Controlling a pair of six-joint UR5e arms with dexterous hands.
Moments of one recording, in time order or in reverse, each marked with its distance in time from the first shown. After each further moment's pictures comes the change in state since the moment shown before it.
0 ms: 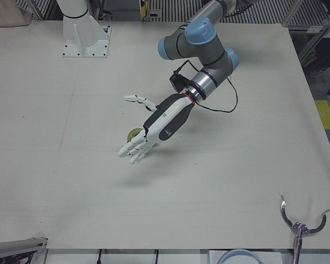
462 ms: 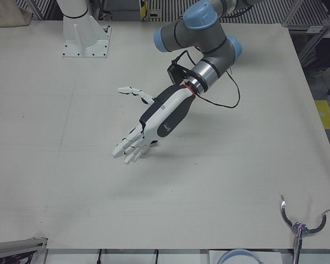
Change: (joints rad) left arm -0.064 -0.045 -0.068 0.085 -0.008 -0.025; right arm 0.000 0.000 0.000 0.000 0.000 0.000
